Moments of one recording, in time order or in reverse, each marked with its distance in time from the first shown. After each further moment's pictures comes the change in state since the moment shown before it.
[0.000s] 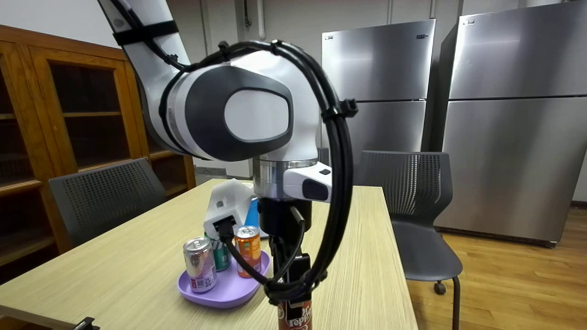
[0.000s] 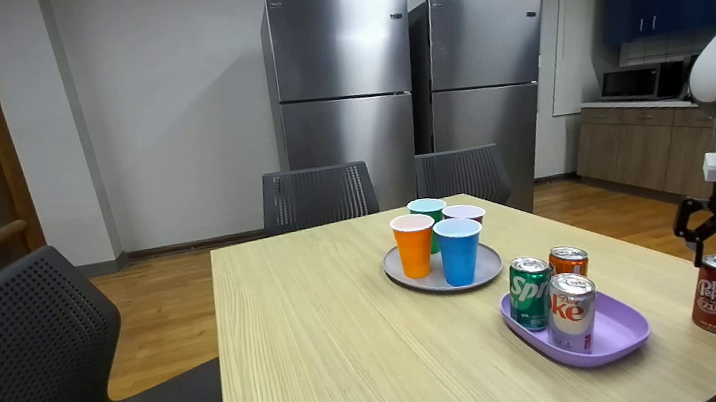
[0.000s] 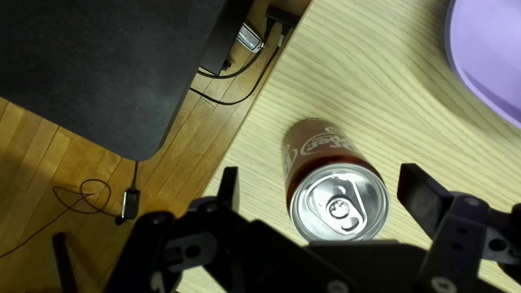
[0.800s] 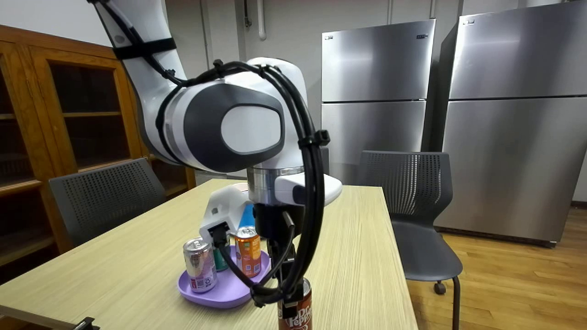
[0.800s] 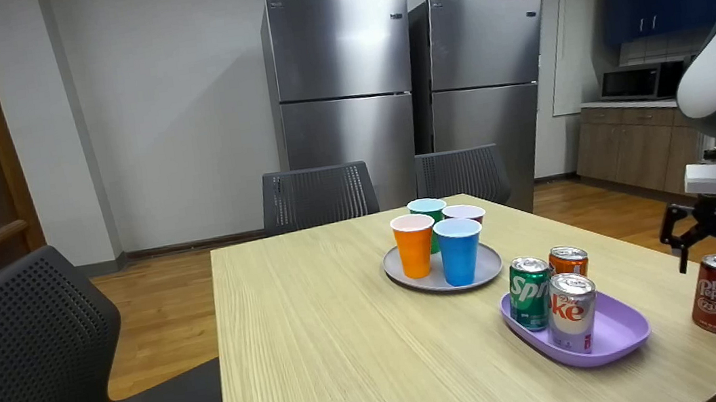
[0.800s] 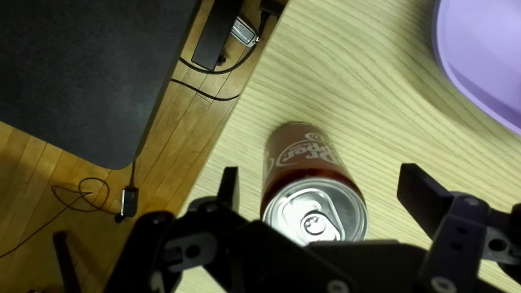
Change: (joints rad) arm 0.069 0.049 -0.023 0.000 0.000 0.067 0.069
